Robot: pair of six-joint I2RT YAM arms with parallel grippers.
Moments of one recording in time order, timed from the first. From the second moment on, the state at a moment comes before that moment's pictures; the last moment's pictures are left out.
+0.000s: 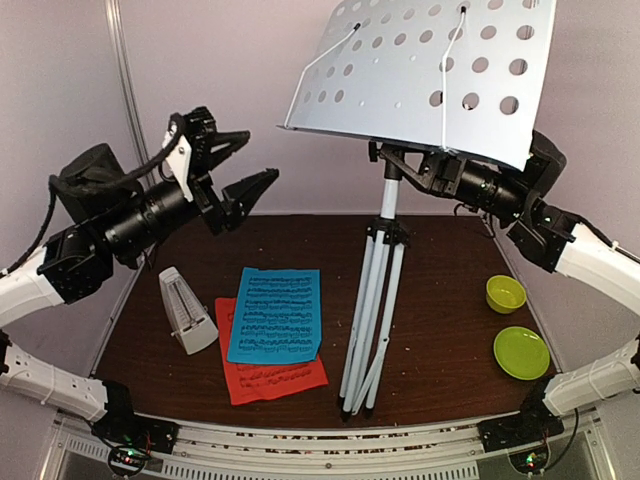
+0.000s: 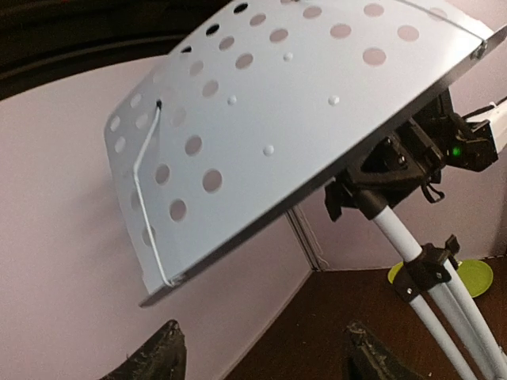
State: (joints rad) left arm -1.09 1.06 1.18 0.14 -0.11 0.50; right arm 0.71 1.20 1.18 0.33 -0.56 0.72
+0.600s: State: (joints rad) left arm -1.23 1.27 0.92 0.27 -0.13 0.07; right arm 0.71 1.12 1.18 0.40 -0.61 0.56
